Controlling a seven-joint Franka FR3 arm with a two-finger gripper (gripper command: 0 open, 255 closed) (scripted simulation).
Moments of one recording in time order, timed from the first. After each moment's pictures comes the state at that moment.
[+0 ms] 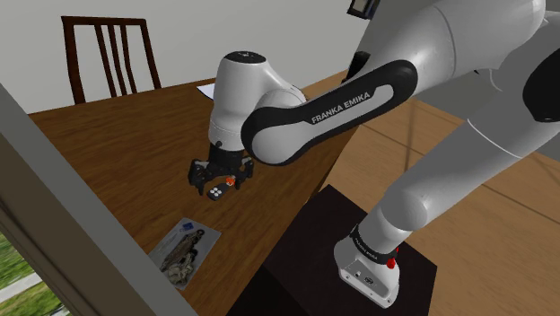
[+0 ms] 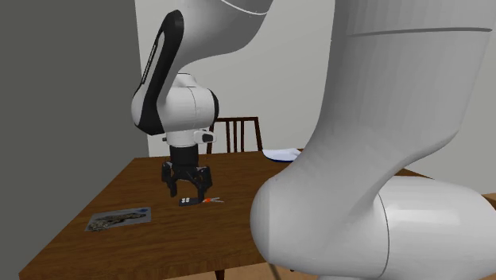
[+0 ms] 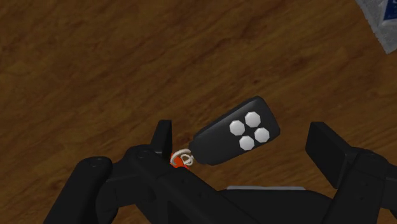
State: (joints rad) arm -0.11 -0.14 0.79 -2.44 0.12 2.36 0.97
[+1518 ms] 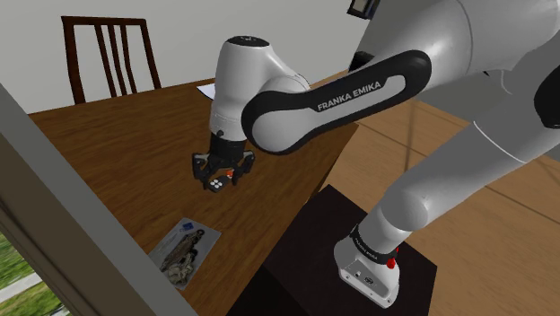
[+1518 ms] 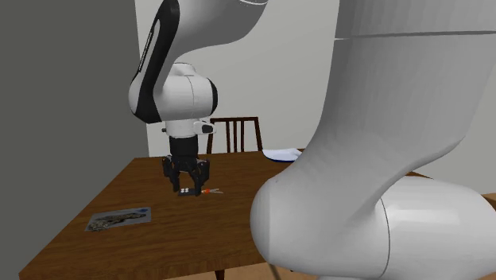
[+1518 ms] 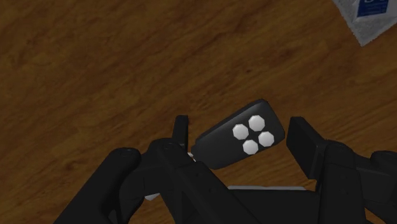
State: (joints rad) arm -0.10 -0.19 0.77 -2.41 0.16 2.29 0.94
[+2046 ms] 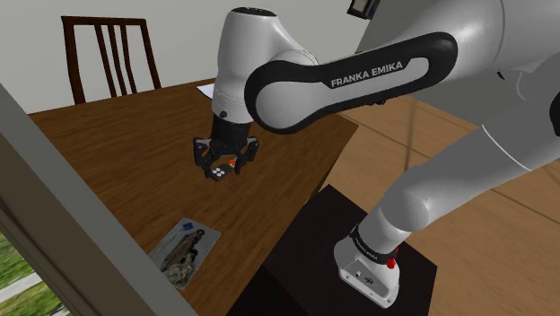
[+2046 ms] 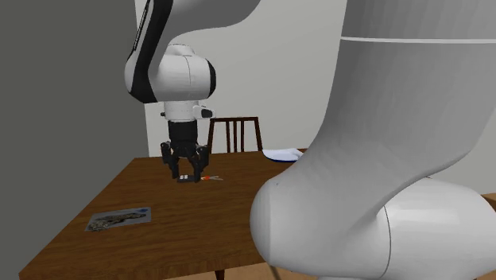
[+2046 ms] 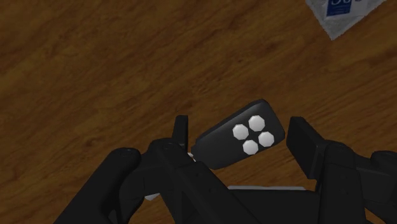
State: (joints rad) arm -0.09 -0.27 0.73 -2.36 0.20 2.17 0.90
